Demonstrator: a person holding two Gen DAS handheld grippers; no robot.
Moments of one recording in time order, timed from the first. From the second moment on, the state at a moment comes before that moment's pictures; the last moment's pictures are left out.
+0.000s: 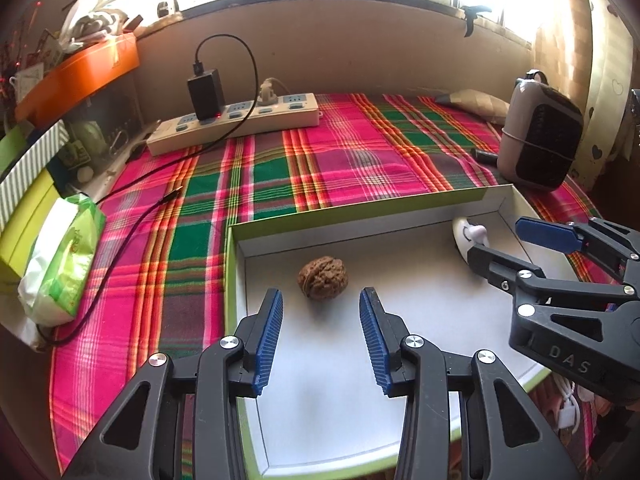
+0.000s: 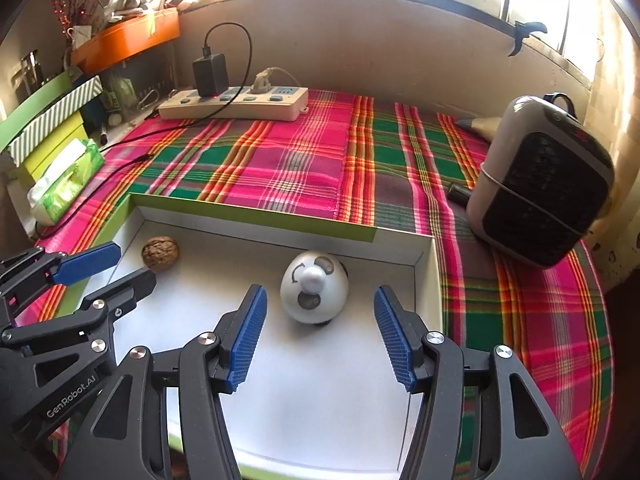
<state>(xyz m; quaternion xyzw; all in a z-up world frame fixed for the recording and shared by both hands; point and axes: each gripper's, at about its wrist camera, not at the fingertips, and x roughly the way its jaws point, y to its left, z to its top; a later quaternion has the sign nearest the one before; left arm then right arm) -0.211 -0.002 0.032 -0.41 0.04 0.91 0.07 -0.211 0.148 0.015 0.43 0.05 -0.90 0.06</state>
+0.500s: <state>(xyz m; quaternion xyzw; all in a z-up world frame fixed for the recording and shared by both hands) -0.156 0.000 0.049 -0.39 0.05 0.92 0.07 -0.153 0.150 0.033 0.40 0.03 -0.91 0.07</state>
